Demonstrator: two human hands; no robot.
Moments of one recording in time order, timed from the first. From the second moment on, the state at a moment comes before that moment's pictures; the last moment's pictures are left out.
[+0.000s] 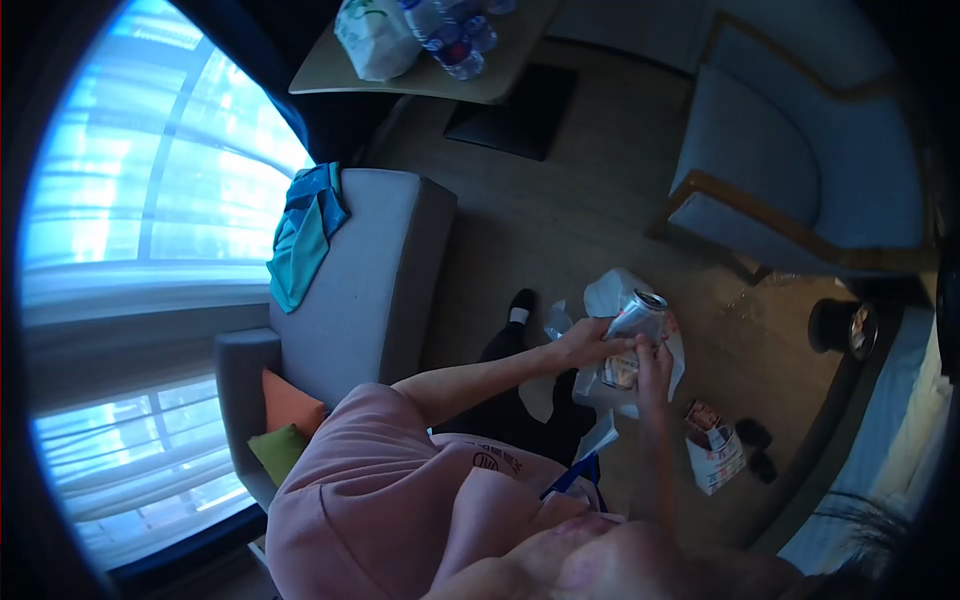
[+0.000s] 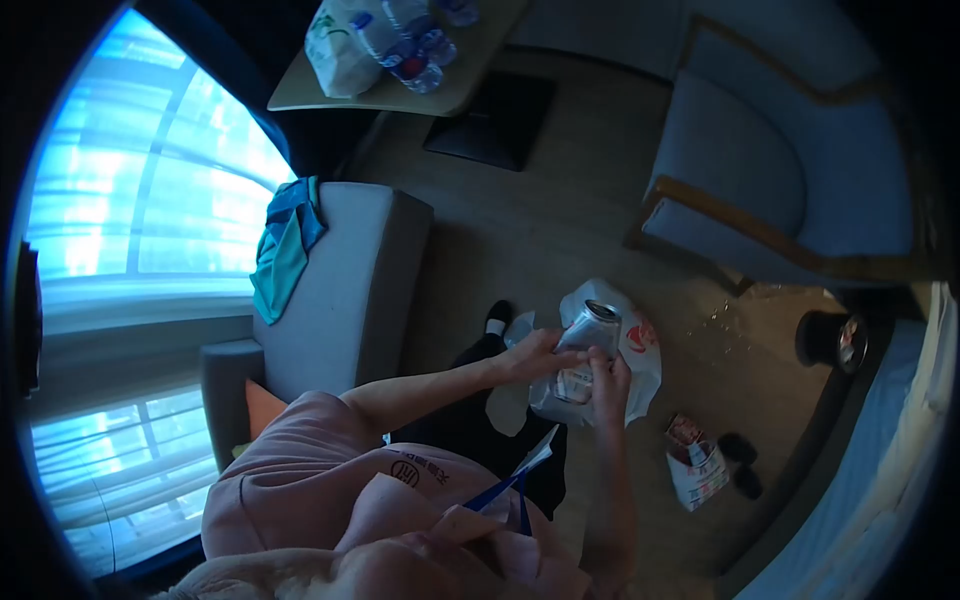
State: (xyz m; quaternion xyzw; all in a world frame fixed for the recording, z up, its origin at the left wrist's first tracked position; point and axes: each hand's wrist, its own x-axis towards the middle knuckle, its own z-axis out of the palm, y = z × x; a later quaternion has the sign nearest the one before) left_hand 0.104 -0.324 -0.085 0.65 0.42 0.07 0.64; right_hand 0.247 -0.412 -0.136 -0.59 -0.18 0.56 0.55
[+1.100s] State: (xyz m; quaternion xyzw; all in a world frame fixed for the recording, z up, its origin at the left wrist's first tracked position) left_hand -0.310 -0.081 0.081 0.42 0.40 0.58 0.58; right_hand -0.198 0.117 0.148 -0.30 -0.69 0.55 0.36
